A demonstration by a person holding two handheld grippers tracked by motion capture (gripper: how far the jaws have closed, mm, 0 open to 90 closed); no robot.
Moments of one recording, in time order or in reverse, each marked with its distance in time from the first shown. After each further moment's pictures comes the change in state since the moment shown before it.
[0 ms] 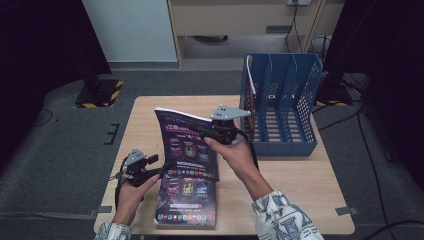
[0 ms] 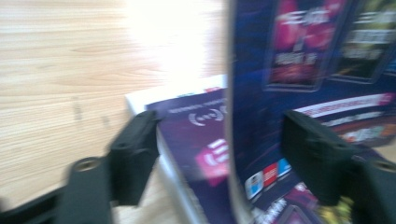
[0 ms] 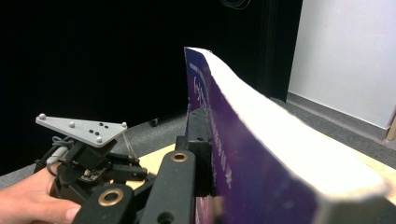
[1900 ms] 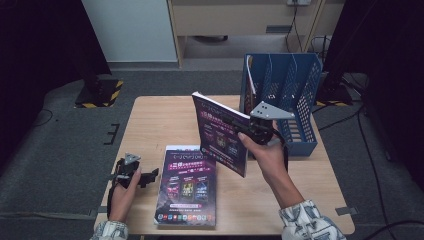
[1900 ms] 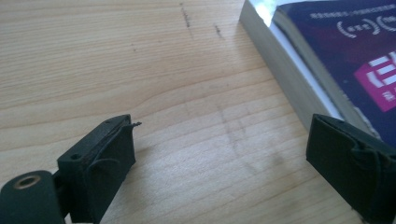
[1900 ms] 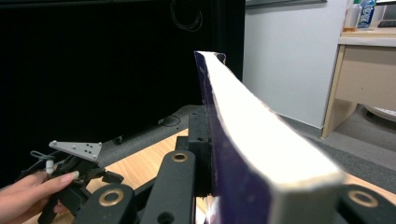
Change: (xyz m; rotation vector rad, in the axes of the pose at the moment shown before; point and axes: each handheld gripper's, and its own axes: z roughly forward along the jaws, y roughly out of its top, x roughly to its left) left arm 0.039 -0.028 0.005 0.234 0.259 -0.010; right arm -0.019 0.010 -0.086 -0.075 -0.177 0.016
